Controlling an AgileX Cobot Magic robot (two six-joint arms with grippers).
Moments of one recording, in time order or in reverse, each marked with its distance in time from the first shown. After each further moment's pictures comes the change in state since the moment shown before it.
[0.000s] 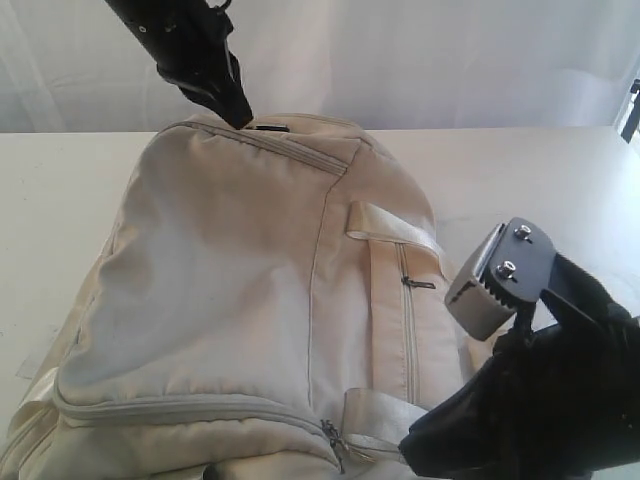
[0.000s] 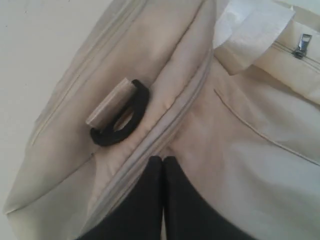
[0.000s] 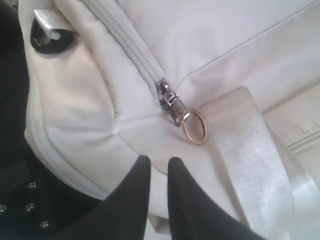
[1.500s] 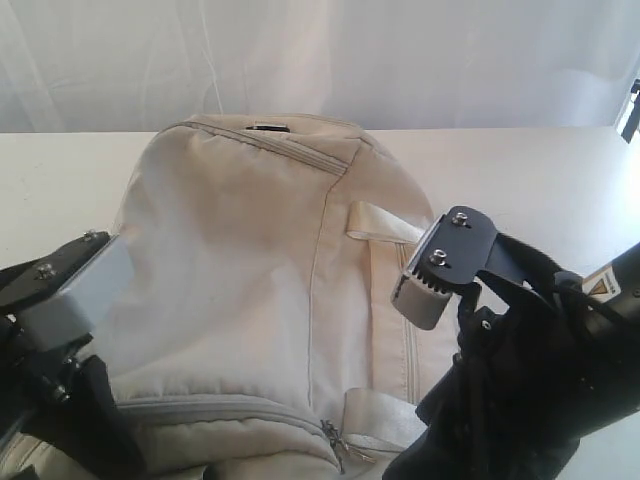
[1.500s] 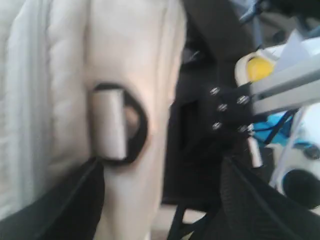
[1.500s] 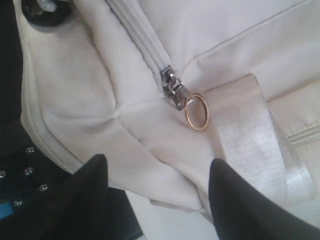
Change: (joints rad) left arm -0.042 -0.852 1.337 -0.427 -0.019 0.466; right arm 0.083 0.118 -0.161 -0.200 0.112 0.162
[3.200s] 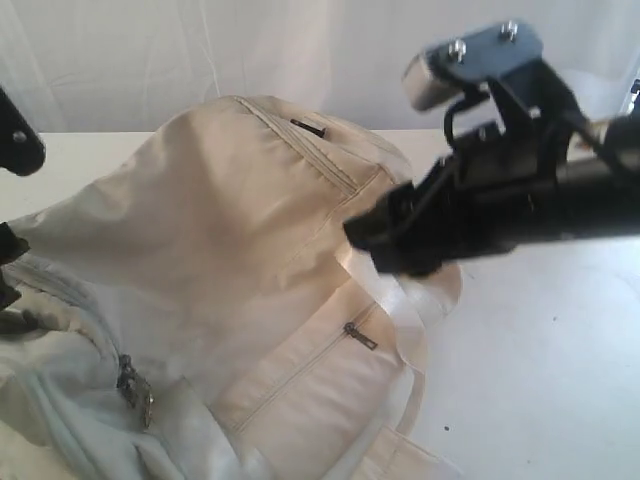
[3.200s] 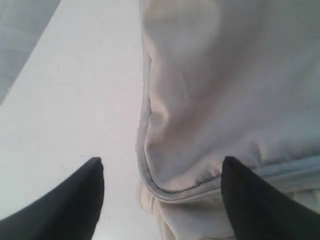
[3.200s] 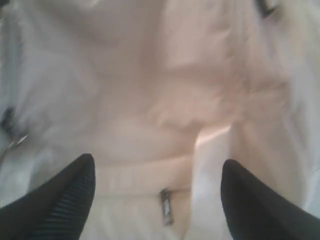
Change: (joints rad) left arm 0.031 -0.023 -0.042 1.278 -0.600 -1.060; right arm 0.000 0.030 -0.137 -0.234 -0.491 0.318
